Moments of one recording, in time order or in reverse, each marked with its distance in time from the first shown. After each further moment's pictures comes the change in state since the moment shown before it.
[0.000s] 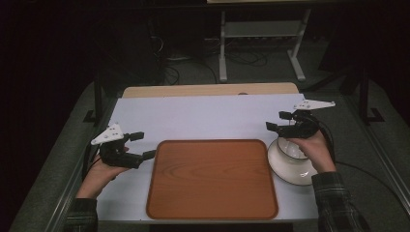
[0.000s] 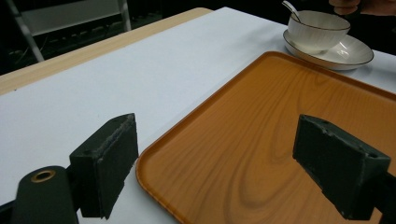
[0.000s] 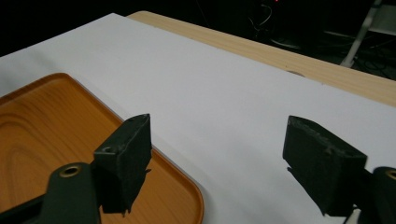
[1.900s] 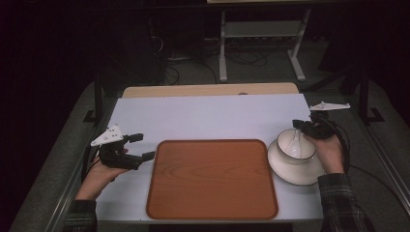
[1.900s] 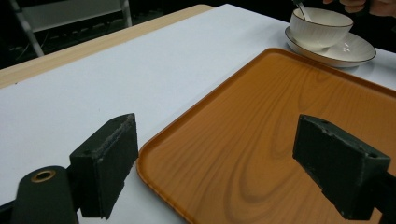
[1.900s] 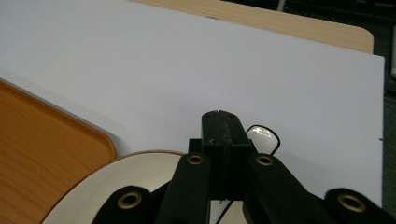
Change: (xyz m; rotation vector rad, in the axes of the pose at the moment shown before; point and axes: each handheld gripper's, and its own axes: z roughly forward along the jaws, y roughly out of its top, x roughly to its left) left arm 0.000 -0.004 -0.001 0.008 0.005 -0.005; right arm -0.038 -0.023 -0.023 0.136 -0.247 0.116
